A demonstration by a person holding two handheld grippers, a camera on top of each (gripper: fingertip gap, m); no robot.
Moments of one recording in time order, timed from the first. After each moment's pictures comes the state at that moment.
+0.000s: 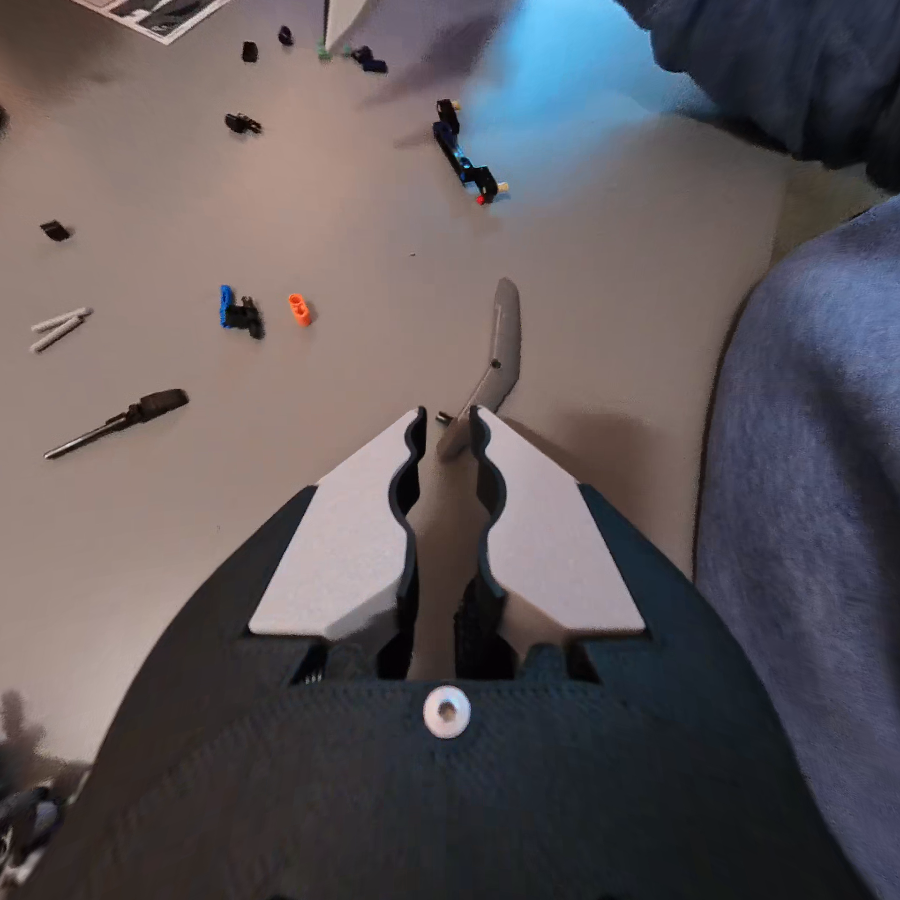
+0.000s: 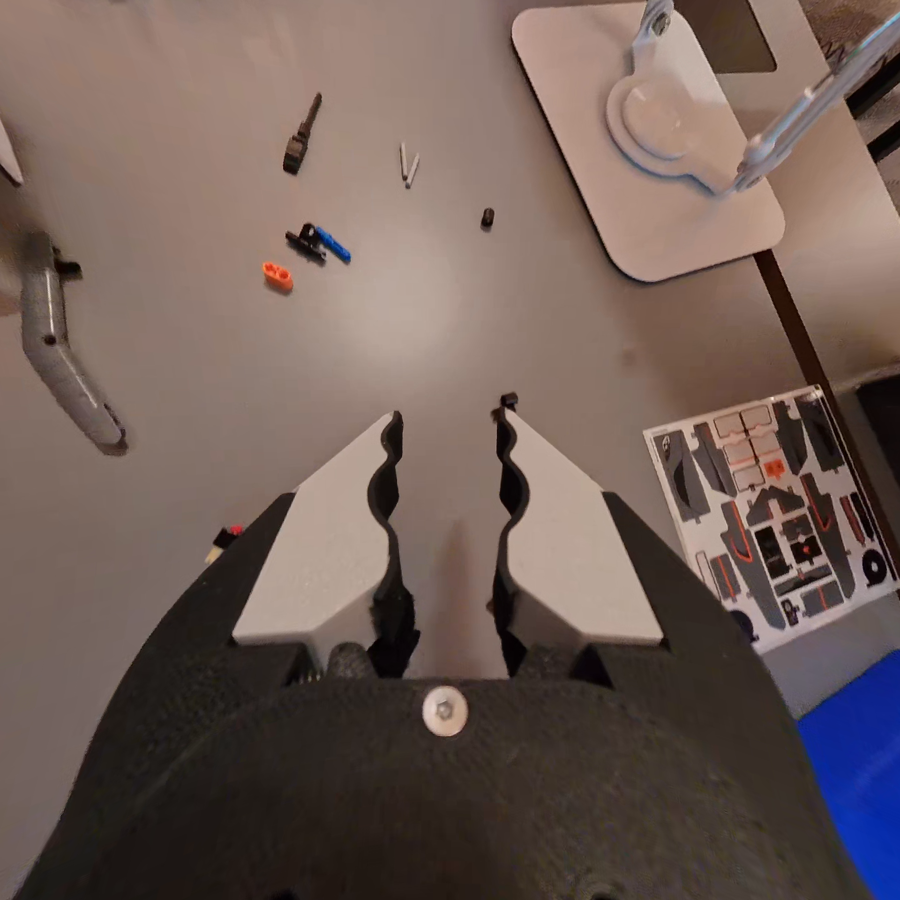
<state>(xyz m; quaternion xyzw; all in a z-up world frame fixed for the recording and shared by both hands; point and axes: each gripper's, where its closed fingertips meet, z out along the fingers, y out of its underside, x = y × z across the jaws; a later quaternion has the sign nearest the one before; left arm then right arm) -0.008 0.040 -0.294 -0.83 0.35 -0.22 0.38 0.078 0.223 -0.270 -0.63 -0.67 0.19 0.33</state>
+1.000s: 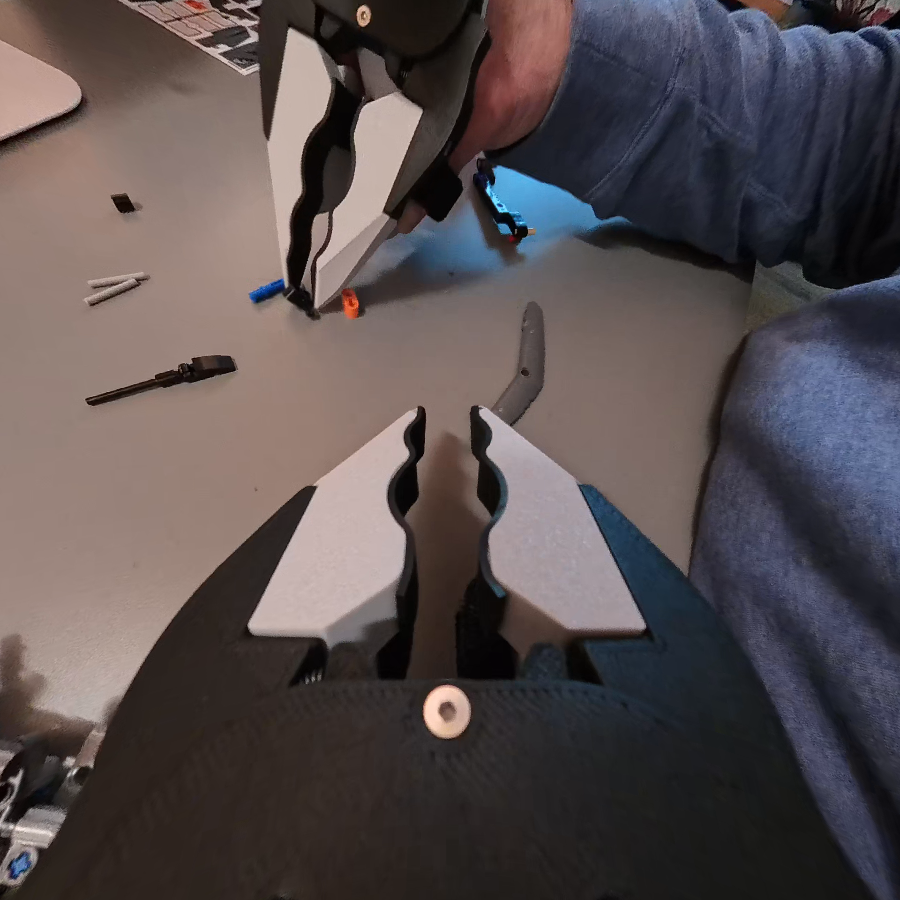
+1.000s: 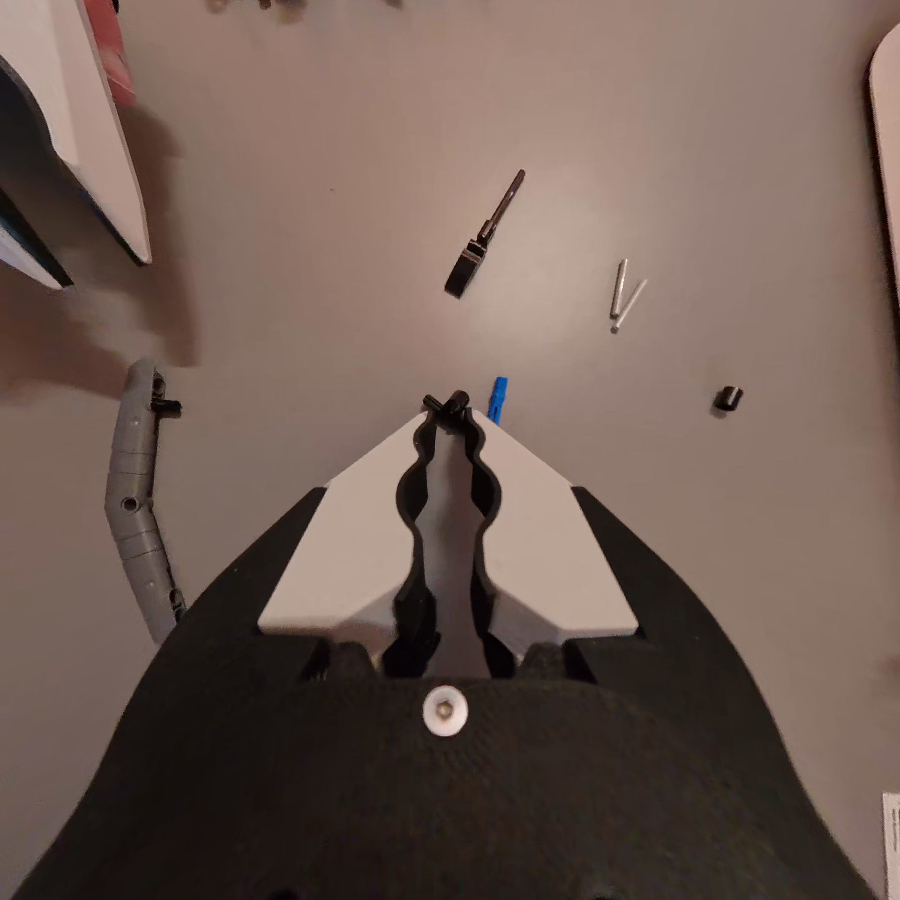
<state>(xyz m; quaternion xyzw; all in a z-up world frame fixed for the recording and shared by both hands) -0.033 0.047 -0.288 -0.82 0.29 -0.28 0.41 -0.032 0.154 -0.329 -0.58 -0.76 0.24 0.19</state>
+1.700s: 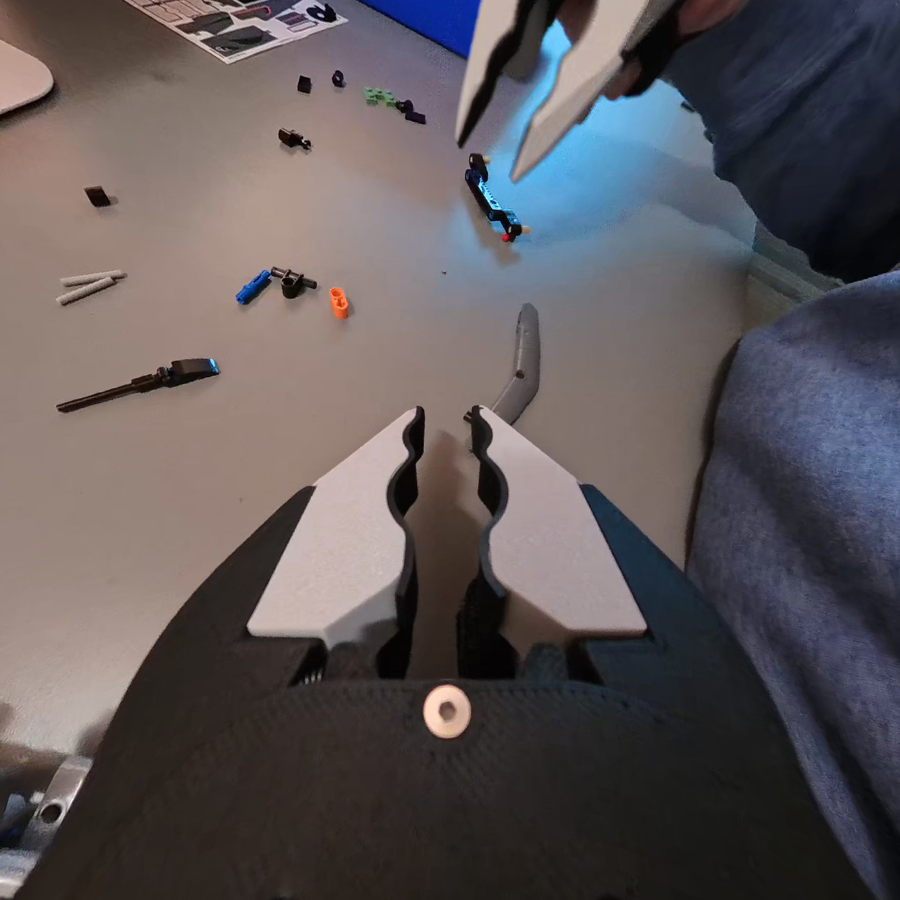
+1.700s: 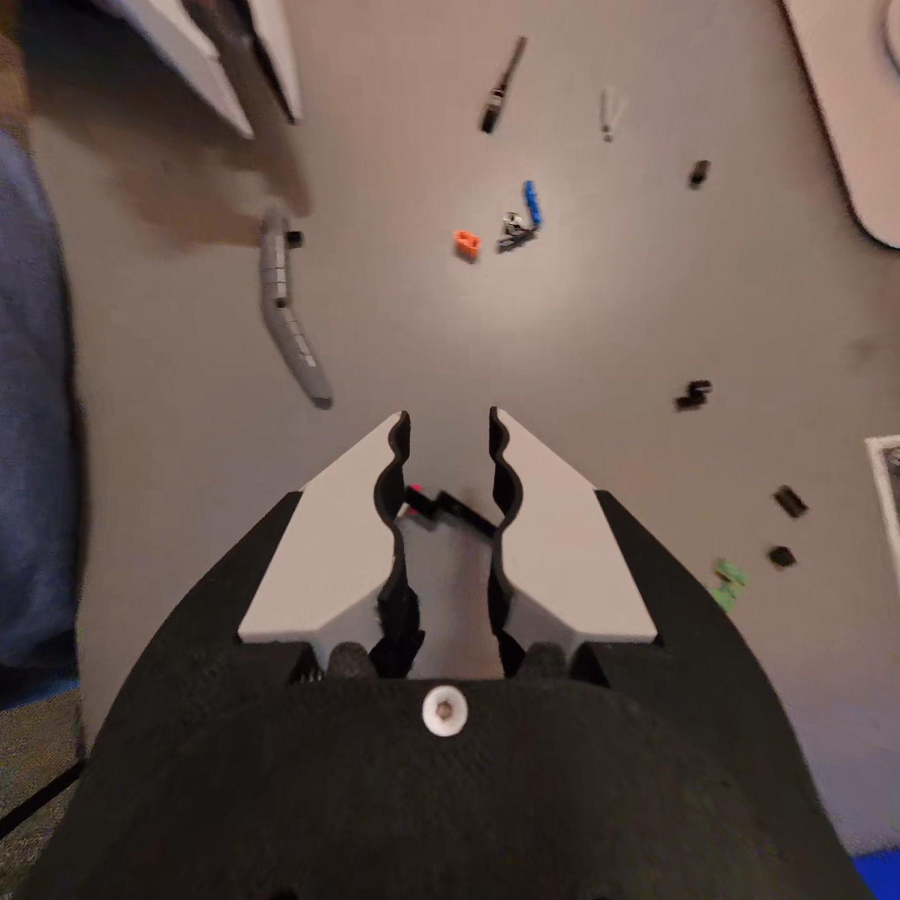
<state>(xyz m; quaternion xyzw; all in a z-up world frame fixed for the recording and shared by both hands) -0.026 0.048 -0.292 -0.82 0.29 -0.28 0.40 0.091 0.142 -0.280 -0.63 -0.71 0.25 0.21</state>
